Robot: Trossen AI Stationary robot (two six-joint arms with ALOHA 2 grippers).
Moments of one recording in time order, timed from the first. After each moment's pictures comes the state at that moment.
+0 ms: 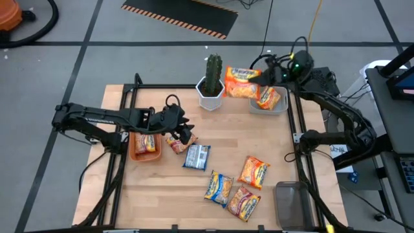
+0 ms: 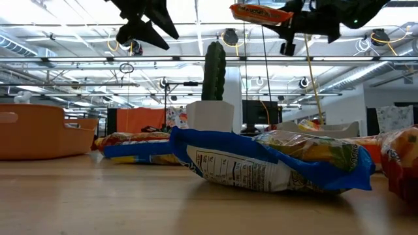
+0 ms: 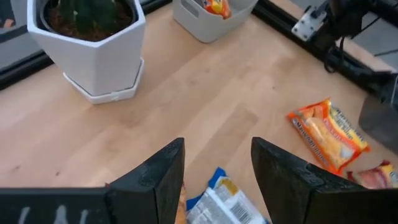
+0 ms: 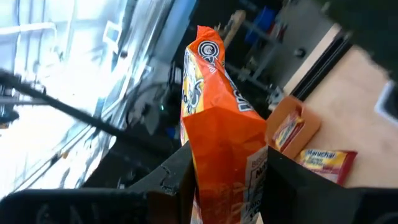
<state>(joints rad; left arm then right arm) -0.04 1.29 1.11 -0.53 -0.36 -0.61 -0.98 1.16 0.87 0.39 -1.14 1.16</state>
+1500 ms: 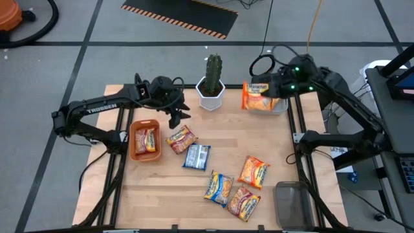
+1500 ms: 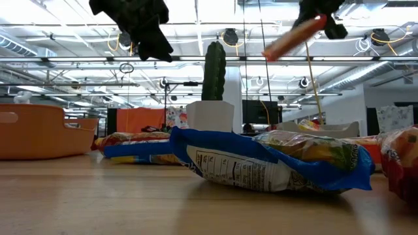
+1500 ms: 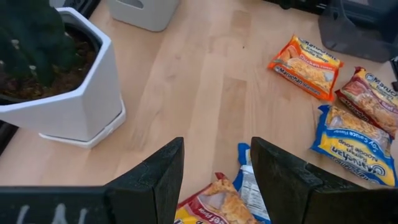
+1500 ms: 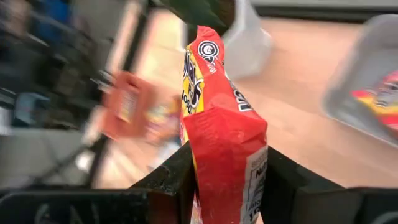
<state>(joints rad) 0.41 1.29 1.11 -0.55 0.31 0.07 -0.76 1.05 1.29 -1.04 -0.37 0.65</state>
